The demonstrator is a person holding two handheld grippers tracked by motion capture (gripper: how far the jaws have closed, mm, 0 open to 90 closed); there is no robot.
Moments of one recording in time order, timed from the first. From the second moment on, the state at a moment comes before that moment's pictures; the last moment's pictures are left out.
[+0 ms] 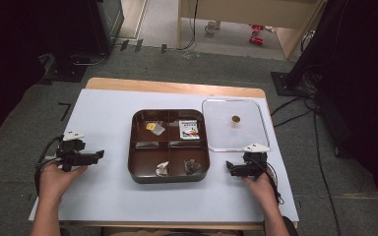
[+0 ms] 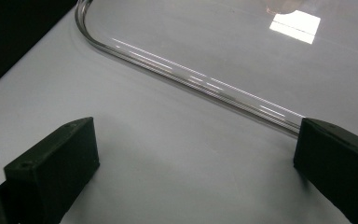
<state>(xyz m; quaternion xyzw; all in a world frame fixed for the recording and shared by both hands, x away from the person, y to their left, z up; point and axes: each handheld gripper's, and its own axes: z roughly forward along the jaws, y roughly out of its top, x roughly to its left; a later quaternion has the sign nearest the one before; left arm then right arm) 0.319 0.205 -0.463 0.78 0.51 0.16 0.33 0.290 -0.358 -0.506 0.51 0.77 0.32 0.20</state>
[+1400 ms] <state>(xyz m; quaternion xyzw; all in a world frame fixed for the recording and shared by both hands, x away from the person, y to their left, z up) 0.326 0.159 -0.421 0.81 0.41 0.10 0.40 0.290 -0.358 -0.506 0.51 0.77 0.32 0.20</state>
